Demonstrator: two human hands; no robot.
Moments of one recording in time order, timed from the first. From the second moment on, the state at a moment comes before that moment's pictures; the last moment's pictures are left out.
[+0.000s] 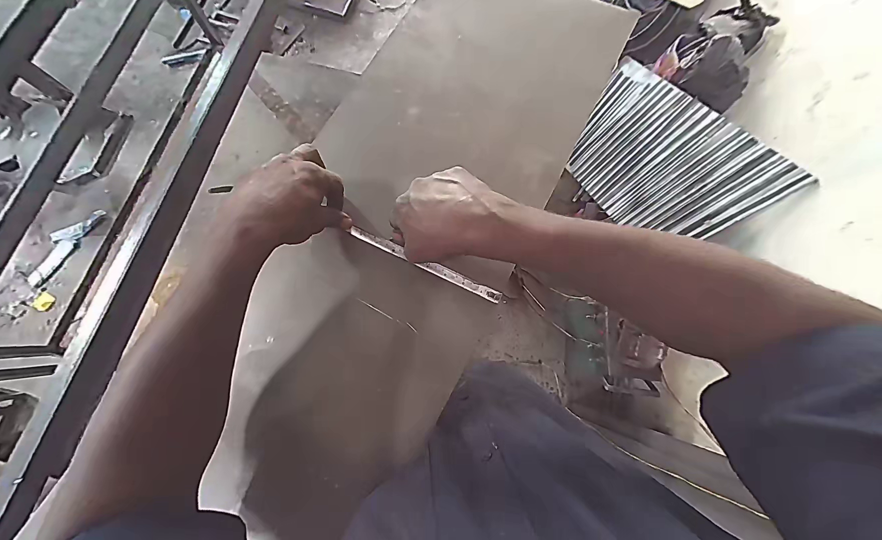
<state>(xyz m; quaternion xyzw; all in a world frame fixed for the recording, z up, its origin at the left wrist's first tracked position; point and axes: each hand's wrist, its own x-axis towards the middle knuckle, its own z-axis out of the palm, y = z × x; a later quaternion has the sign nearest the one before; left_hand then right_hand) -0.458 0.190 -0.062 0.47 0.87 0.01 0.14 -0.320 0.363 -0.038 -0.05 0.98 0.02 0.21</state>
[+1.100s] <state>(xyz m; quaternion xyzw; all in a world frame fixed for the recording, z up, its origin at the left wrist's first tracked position) -0.138 0.090 -0.052 -0.19 0.97 0.01 0.14 -0.314 0.453 -0.067 -0.26 0.93 -0.17 0.22</state>
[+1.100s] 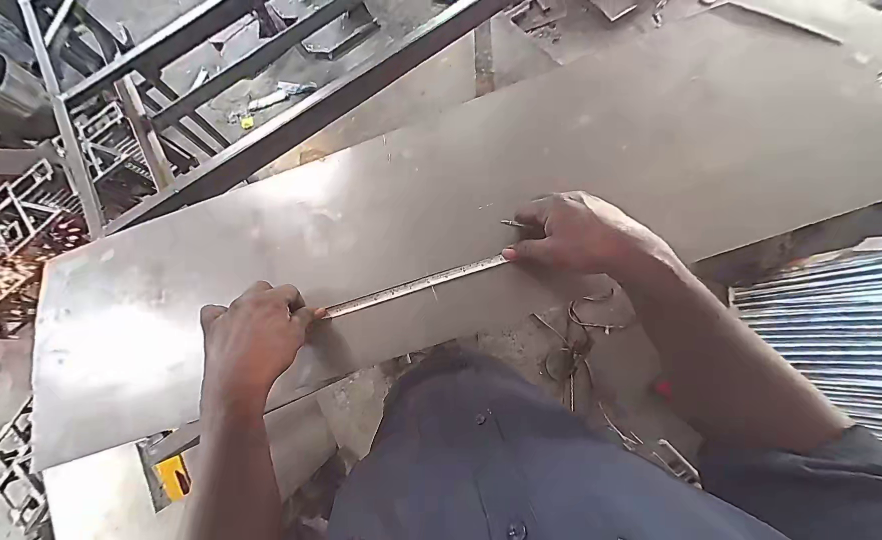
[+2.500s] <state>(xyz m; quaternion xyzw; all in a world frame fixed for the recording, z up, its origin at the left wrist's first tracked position) -0.139 0.085 -0.049 -0.16 0.97 0.00 0.18 -0.316 0.449 -0.057 -0.29 0.92 -0.15 0.24</state>
